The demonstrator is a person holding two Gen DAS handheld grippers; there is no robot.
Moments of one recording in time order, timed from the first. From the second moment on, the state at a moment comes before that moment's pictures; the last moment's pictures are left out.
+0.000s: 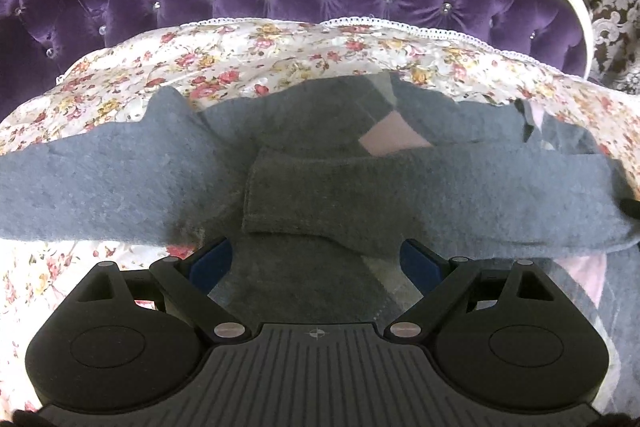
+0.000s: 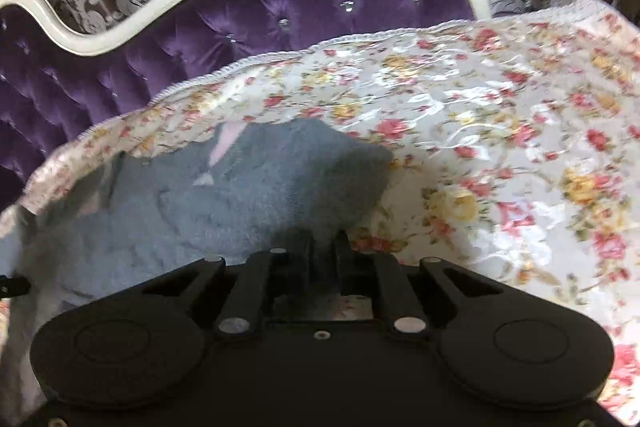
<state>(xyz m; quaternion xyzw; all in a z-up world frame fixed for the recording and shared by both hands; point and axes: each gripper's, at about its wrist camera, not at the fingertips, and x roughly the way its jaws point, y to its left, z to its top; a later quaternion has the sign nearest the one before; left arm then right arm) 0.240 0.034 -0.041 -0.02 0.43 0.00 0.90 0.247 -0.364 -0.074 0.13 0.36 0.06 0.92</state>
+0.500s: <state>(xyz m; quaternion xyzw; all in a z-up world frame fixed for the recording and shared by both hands) 0.239 0.034 -0.044 -0.02 0.43 0.00 0.90 0.240 -0.362 -0.077 0.11 0.35 0.05 0.93</state>
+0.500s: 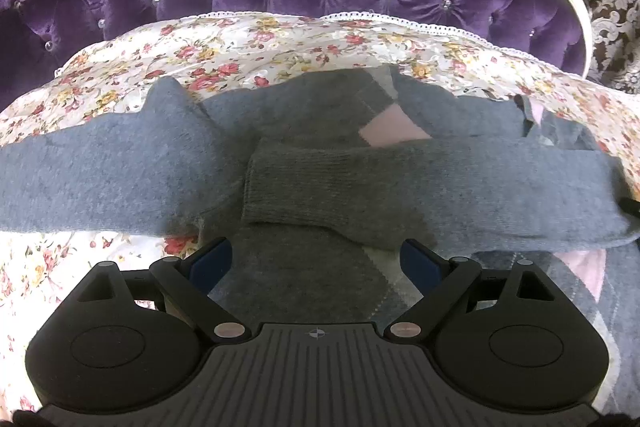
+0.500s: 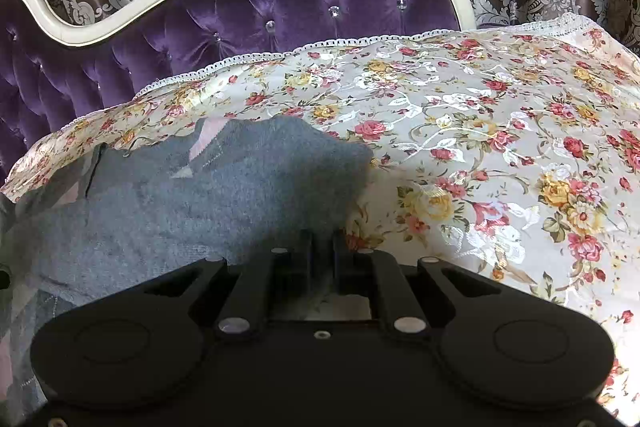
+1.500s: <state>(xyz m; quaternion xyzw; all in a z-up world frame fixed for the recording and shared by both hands) 0.184 0.050 -0.067 -0.02 0.41 -0.03 0.91 0.242 -0.235 0.004 0.02 0.29 0.19 0.94</state>
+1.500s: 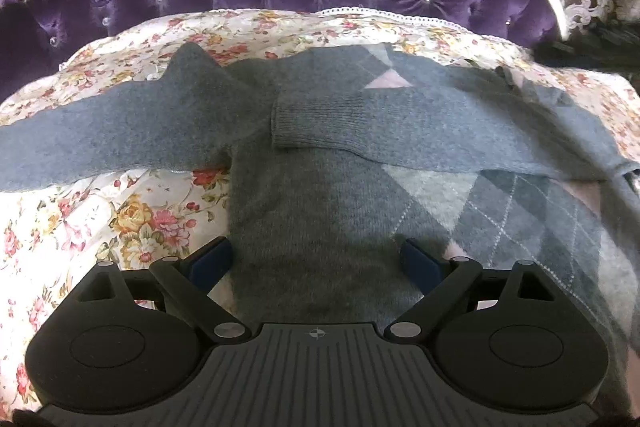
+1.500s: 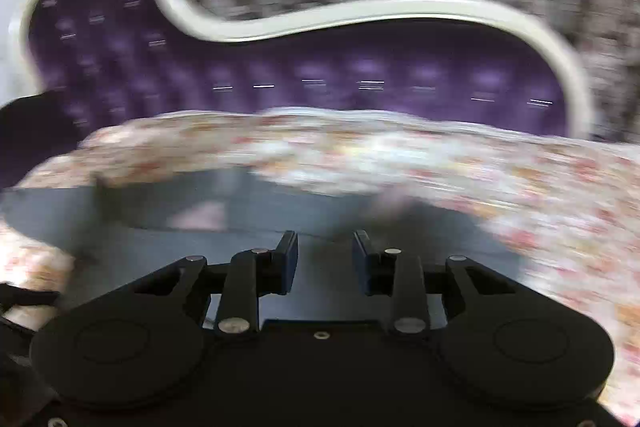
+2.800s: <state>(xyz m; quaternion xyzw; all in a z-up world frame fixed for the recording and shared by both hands) 0.172 0.058 -0.070 -0.05 0.41 -0.03 0.91 0.285 -0.081 -0.038 -0.10 0.31 0.34 0.88</state>
